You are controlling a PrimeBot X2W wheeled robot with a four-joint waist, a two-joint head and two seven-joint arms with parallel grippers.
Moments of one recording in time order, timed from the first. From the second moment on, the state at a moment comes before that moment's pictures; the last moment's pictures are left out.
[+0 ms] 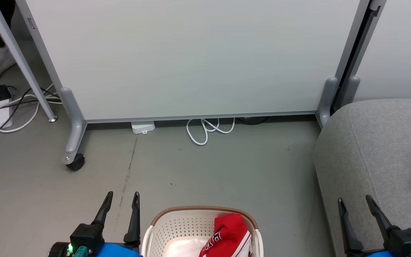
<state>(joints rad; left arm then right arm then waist) 0.00 0.06 -0.11 0.35 -0.14 -0.12 -0.26 0.12 -0.05 -0.10 0.11 0.02 0.13 -0.20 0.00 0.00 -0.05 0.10</state>
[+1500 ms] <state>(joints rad) -0.29 0.13 -0.29 0.49 -0.14 -0.13 -0.26 -0.16 -0.05 0.10 0.06 0.08 0.13 -0.25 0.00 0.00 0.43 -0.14</state>
